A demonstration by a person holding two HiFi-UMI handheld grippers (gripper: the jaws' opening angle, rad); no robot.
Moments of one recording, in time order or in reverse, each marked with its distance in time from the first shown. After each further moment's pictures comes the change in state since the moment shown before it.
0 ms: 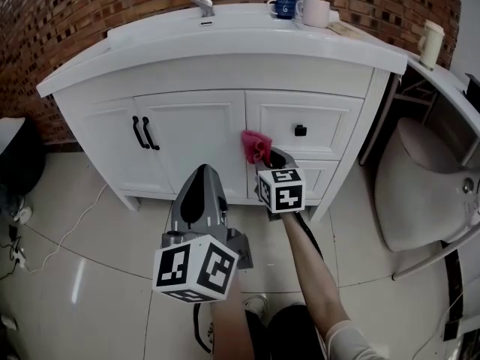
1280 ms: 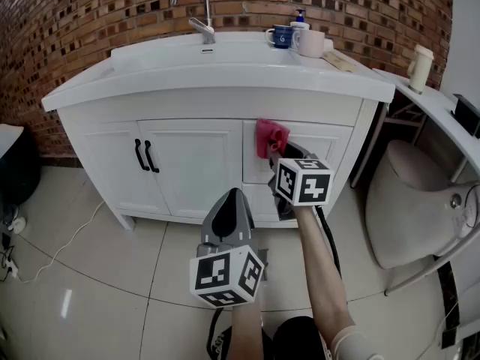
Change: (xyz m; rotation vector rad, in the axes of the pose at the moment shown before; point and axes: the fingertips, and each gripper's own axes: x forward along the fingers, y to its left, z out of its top) left arm 0.020 -0.033 -0.045 0.025 0.057 -0.079; right arm -0.036 -0.037 0.115 0.060 -0.081 -0.047
